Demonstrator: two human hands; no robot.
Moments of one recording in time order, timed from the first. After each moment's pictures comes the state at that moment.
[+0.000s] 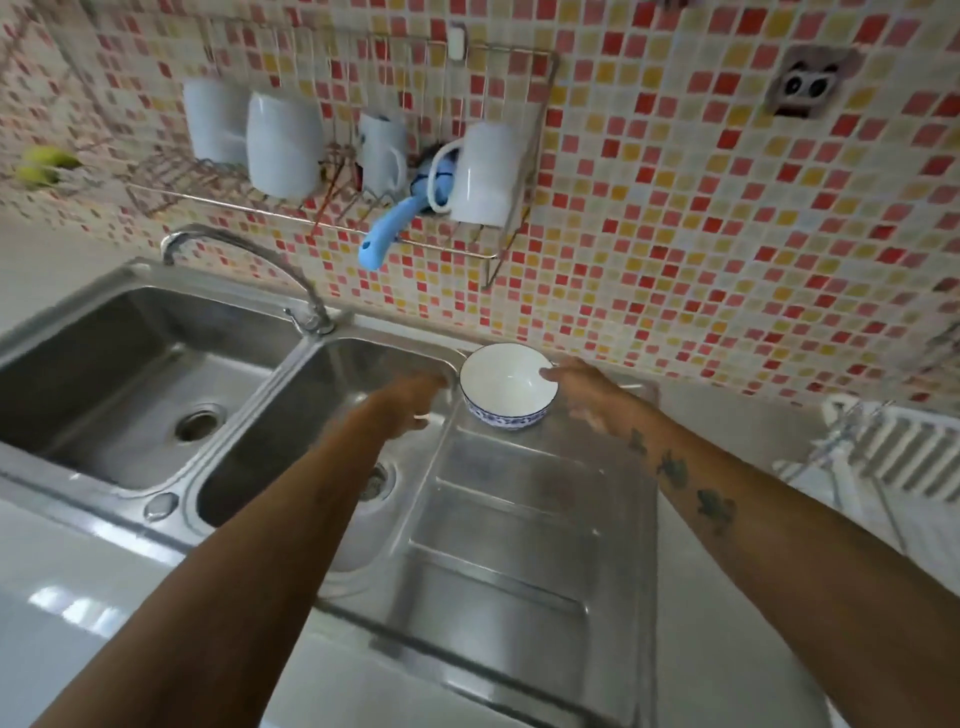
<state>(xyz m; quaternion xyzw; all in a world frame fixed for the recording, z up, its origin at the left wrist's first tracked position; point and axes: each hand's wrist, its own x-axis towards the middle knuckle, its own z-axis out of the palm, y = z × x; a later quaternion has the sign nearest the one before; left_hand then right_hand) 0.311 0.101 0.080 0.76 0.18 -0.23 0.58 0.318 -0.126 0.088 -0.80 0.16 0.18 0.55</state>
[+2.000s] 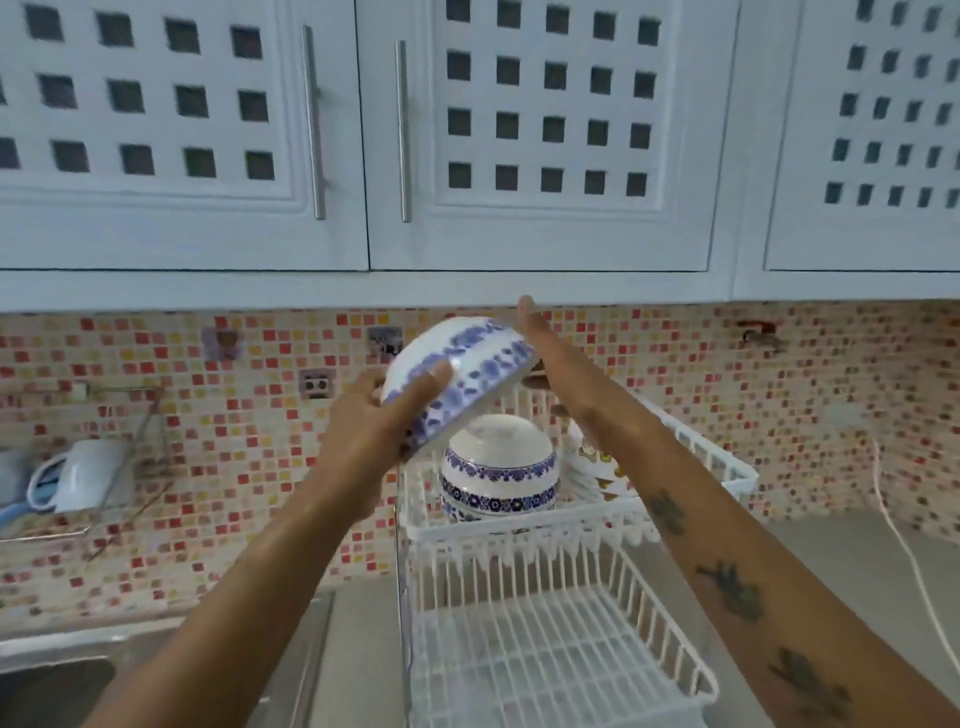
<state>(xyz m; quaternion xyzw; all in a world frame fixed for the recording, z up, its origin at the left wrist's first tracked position) 0.031 -0.265 0.374 0.63 -0.31 -0.02 0.71 -0.063 -0.421 0.428 -0.84 0.07 -0.21 0.50</state>
